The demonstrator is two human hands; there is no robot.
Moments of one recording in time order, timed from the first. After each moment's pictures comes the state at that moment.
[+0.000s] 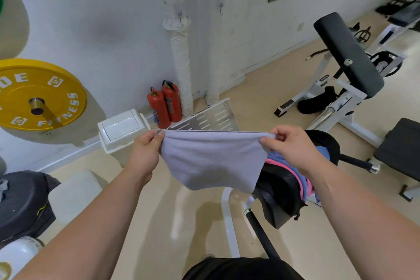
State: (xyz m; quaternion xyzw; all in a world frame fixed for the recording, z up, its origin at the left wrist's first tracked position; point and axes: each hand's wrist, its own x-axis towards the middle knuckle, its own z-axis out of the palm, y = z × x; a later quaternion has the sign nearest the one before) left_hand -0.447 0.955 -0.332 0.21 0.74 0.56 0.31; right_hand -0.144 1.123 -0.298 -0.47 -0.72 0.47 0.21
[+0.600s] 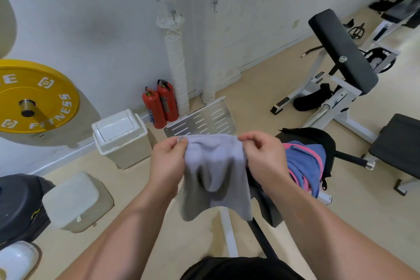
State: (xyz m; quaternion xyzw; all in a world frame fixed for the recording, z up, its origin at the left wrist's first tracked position) left_hand -0.371 0.963 -0.304 0.17 0.70 0.59 0.35; right_hand -0.195 1.057 -0.291 -0.54 -0.64 0.44 0.32
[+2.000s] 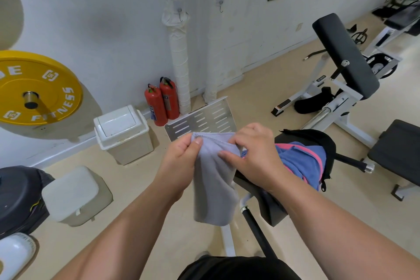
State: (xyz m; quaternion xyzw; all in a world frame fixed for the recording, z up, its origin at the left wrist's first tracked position) left_hand -0.356 0.943 -0.283 0.30 0.64 0.57 0.42; right_hand -0.200 1.057 -0.289 -0.31 -0.89 0.19 0.25
